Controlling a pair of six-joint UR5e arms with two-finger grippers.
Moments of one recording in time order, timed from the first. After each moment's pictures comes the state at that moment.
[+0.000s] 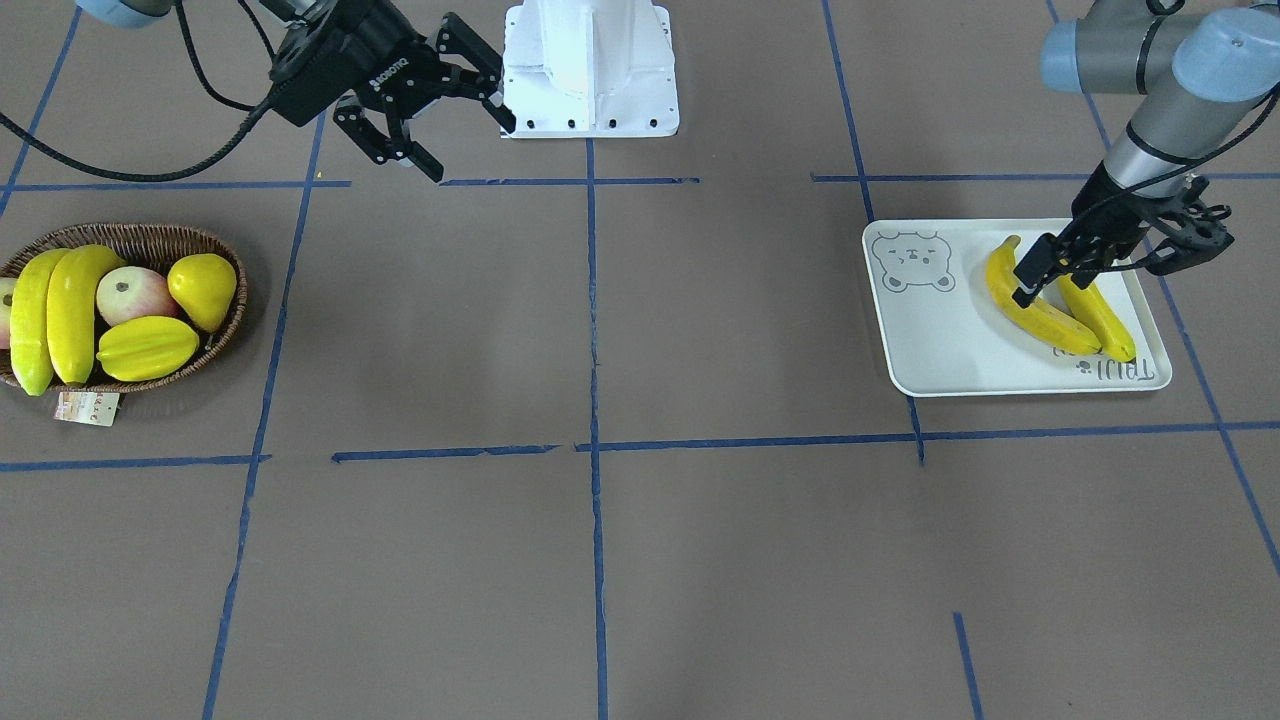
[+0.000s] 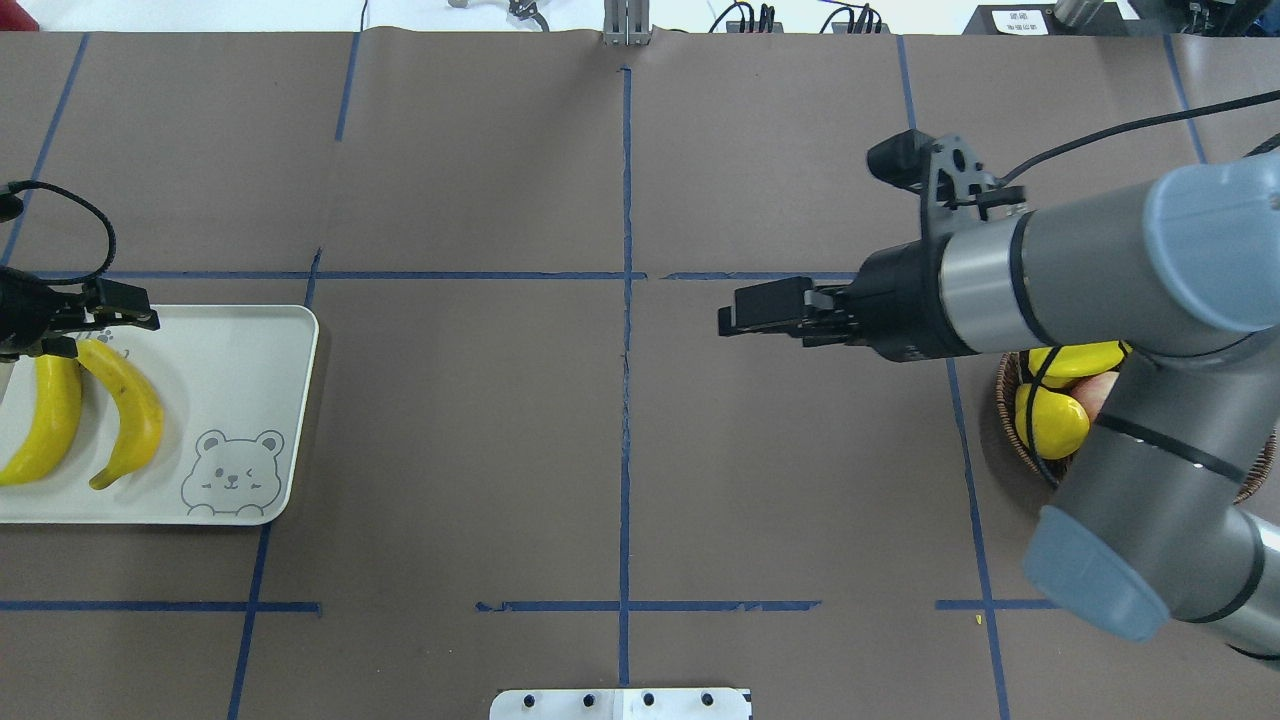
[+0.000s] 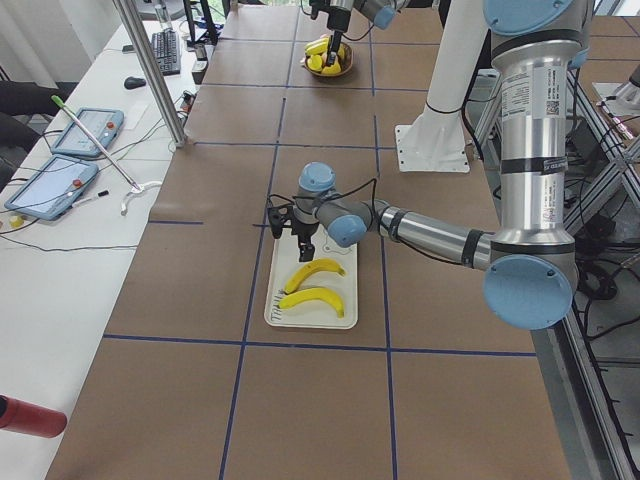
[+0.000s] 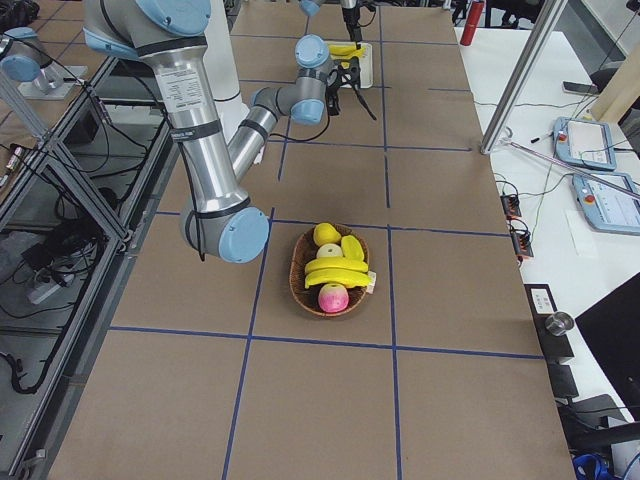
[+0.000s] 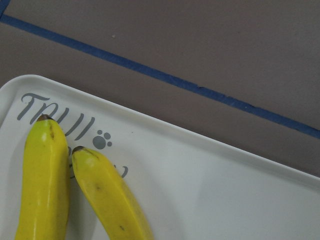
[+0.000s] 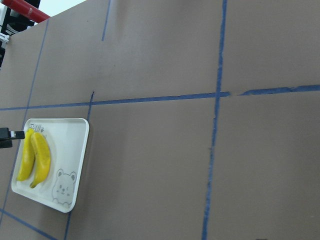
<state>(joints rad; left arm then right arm) -0.93 -1.49 -1.88 -2.12 -2.02 -1.24 0.68 -1.27 2.14 -1.08 2.02 1.32</state>
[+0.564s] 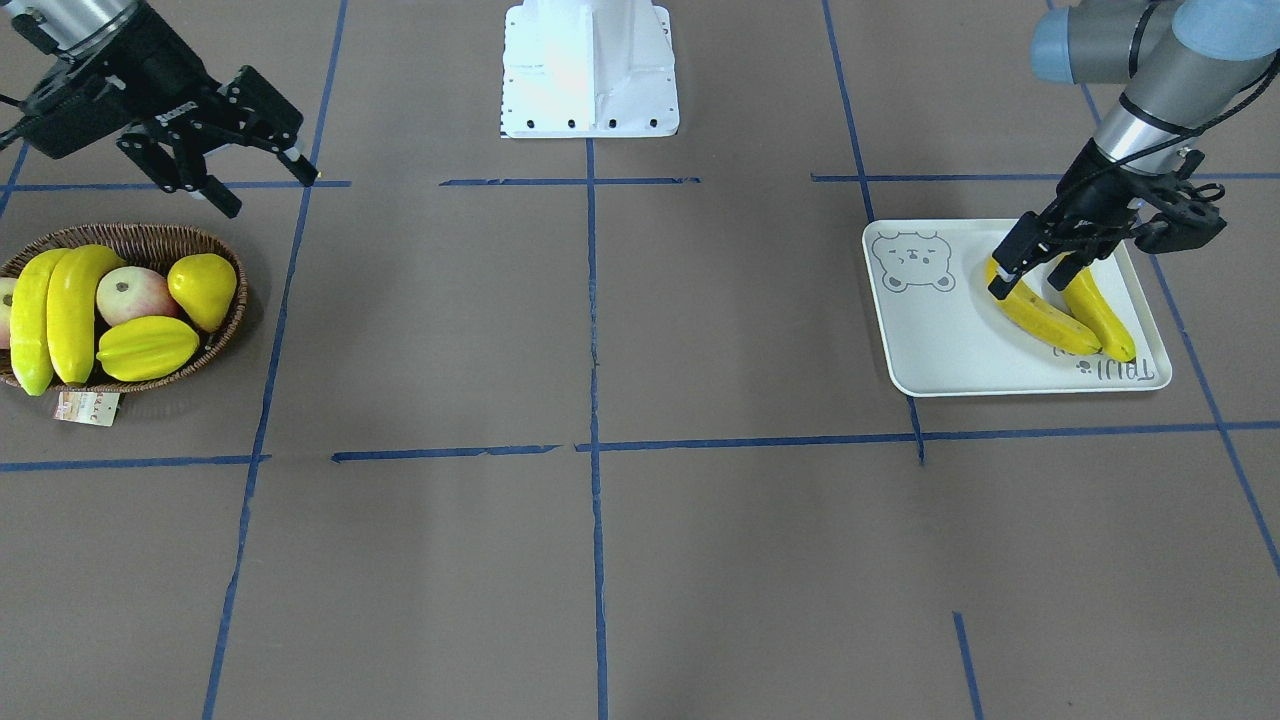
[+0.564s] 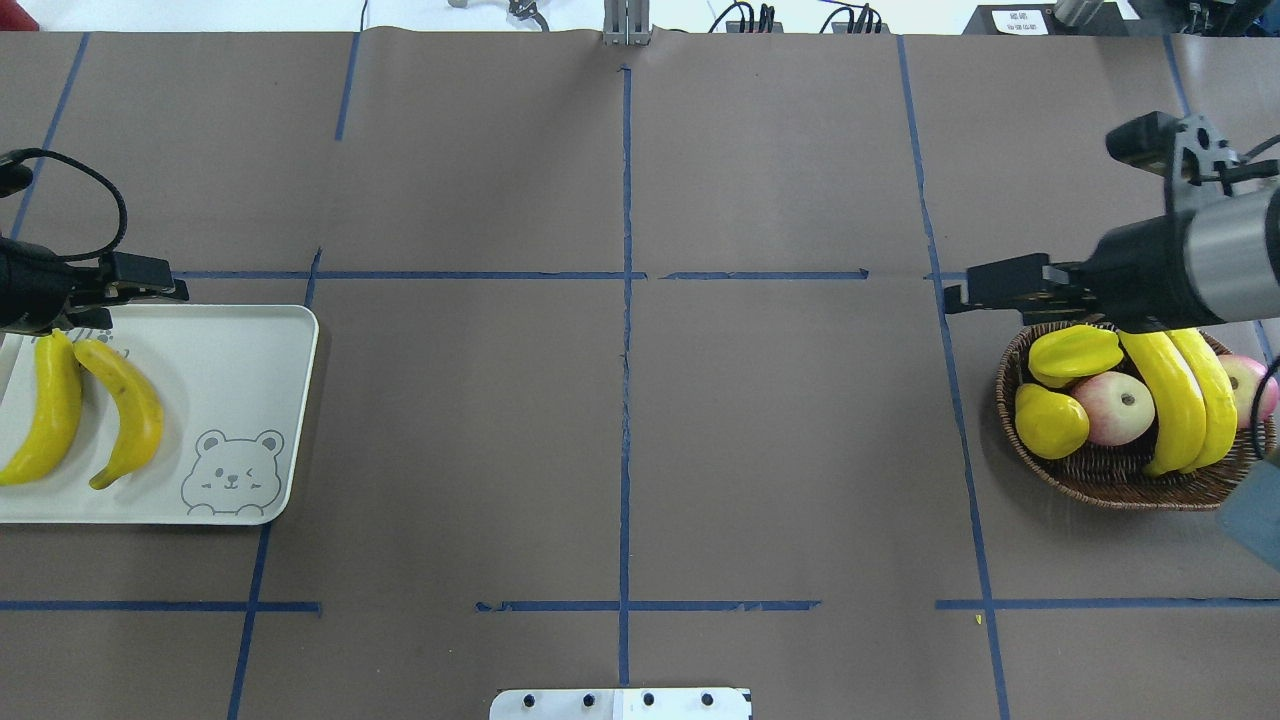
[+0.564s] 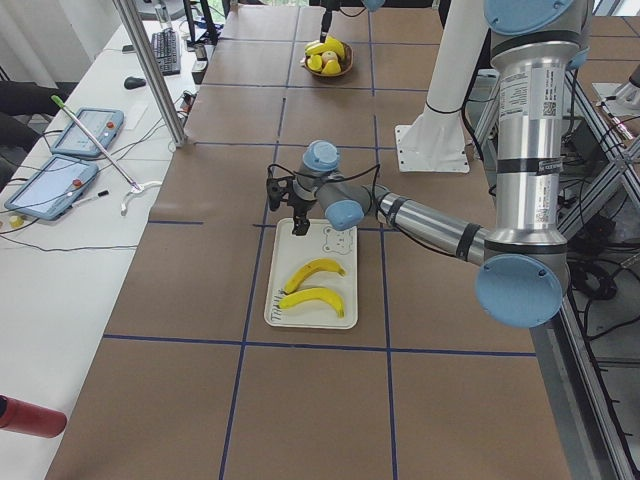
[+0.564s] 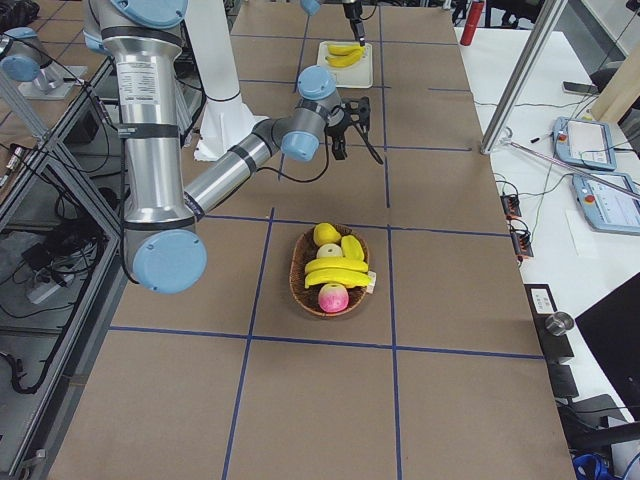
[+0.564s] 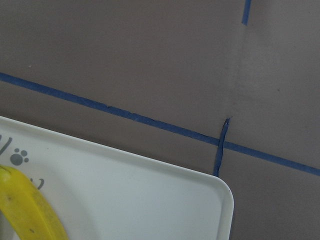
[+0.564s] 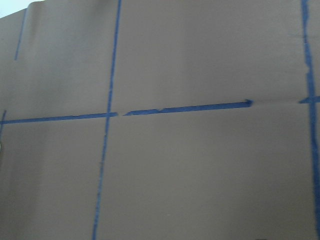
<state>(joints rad) -0.94 -1.52 -1.90 -2.23 -2.02 -1.29 0.89 -1.59 2.19 -1.08 2.13 1.14</state>
